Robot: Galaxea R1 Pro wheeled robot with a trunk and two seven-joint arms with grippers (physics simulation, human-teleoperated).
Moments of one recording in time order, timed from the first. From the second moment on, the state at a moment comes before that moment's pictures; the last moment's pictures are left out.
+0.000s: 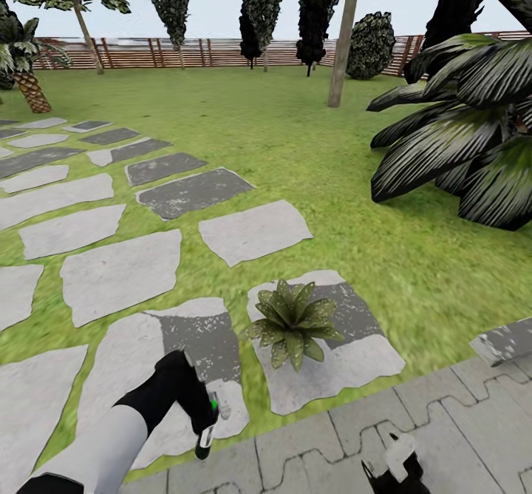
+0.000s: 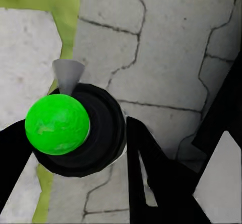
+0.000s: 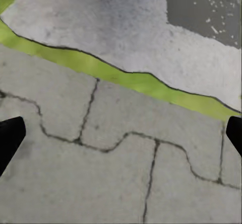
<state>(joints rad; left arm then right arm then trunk) -0.71 -0.02 -0.21 -0.57 -0.92 0.44 -1.11 -0.27 -0.03 -0.60 -0.50 0.98 -0.57 0.23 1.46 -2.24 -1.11</state>
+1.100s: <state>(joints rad) -0.75 -0.04 -0.11 -0.62 -0.92 0.05 -1.33 -0.63 0.04 -0.53 -0.51 0.98 -0.44 0.97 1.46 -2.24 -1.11</state>
